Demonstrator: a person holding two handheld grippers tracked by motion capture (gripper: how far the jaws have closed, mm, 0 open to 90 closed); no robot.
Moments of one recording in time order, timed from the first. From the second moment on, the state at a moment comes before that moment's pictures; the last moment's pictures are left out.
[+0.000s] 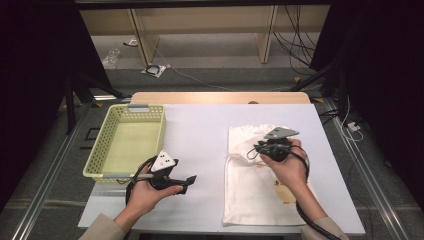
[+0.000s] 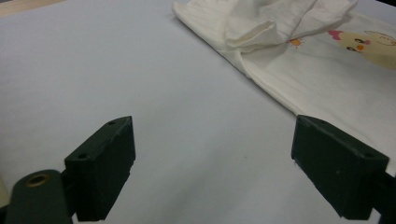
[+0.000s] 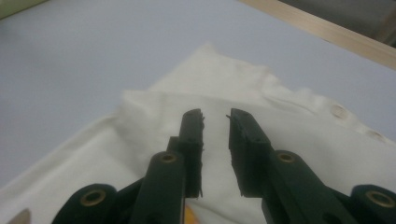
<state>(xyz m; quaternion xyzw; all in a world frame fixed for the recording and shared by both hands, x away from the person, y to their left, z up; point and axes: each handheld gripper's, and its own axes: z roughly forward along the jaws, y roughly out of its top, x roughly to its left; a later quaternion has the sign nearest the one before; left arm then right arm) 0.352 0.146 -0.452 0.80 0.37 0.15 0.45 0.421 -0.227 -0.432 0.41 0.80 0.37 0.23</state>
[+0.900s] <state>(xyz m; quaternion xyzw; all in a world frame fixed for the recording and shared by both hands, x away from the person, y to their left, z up) 0.352 0.145 -0.454 0.80 0.36 0.15 0.44 0.431 -0.324 -0.470 0.56 0.75 0.29 0.23</state>
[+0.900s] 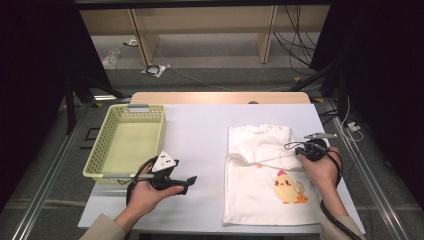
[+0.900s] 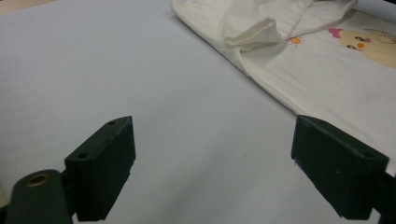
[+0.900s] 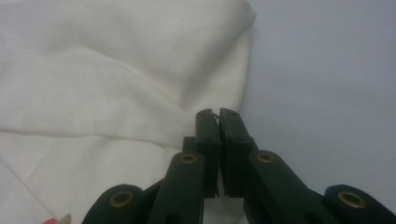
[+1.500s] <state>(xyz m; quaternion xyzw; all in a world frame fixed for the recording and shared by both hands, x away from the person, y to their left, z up) 0.352 0.146 -0.453 0.80 0.37 0.15 0.45 0.427 -0.336 -0.469 0.57 0.73 0.29 0.24</state>
